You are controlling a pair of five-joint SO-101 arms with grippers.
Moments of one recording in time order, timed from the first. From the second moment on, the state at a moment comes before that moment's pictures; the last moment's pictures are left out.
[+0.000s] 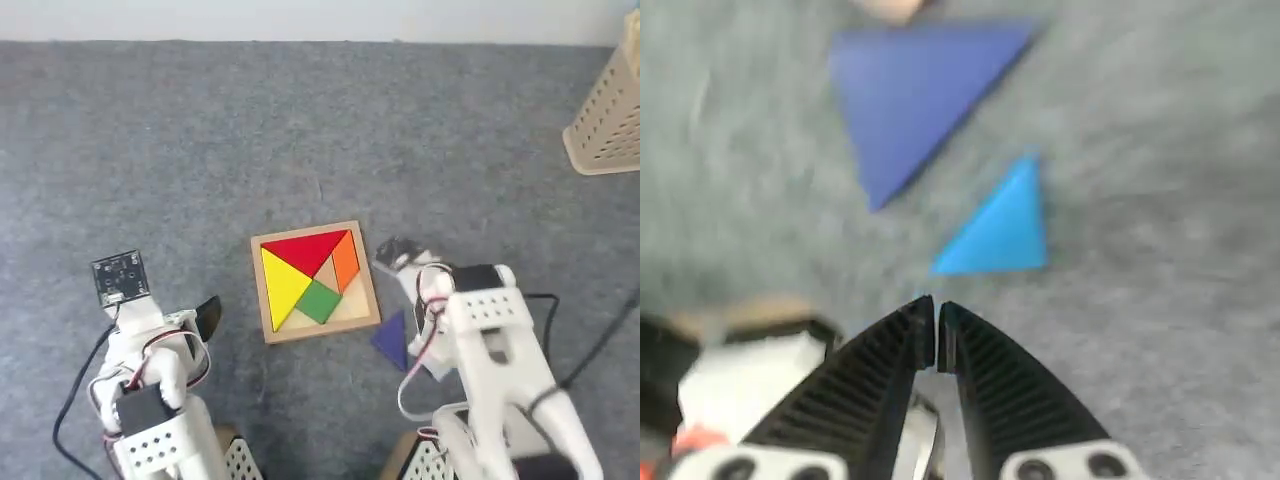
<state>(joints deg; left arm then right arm) -28.3 -103.5 97.3 72.0 2.2 -12.6 -30.1 57.2 80.6 33.5</state>
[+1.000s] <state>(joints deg) -28.3 -103.5 97.3 72.0 2.2 -12.0 -20.4 44.4 72.1 17.5</state>
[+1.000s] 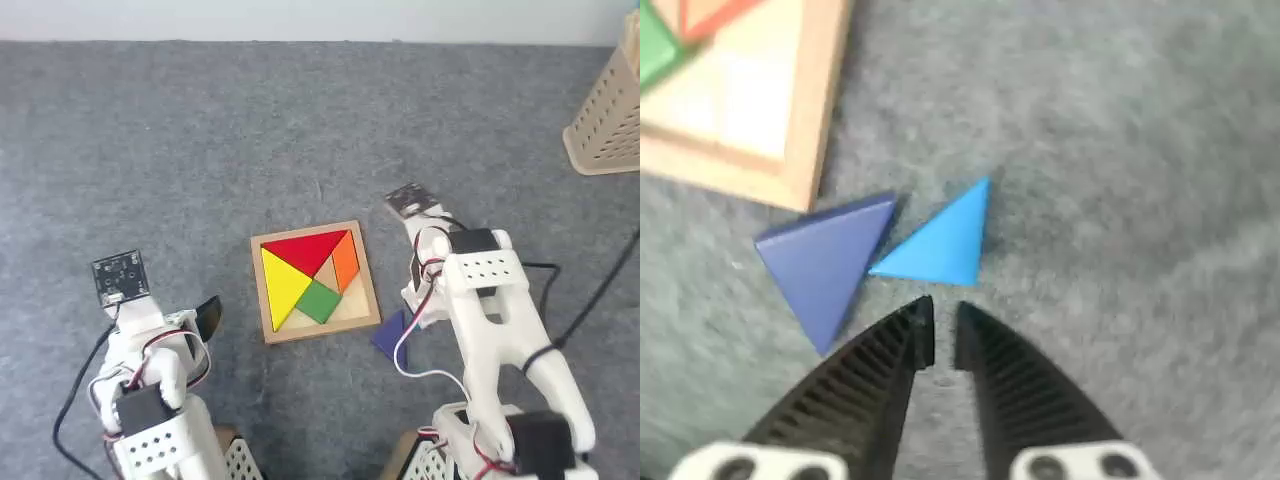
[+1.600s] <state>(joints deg) -28.3 -103.5 97.3 72.0 2.2 -18.7 -10.1 44.3 62.4 -13.4</state>
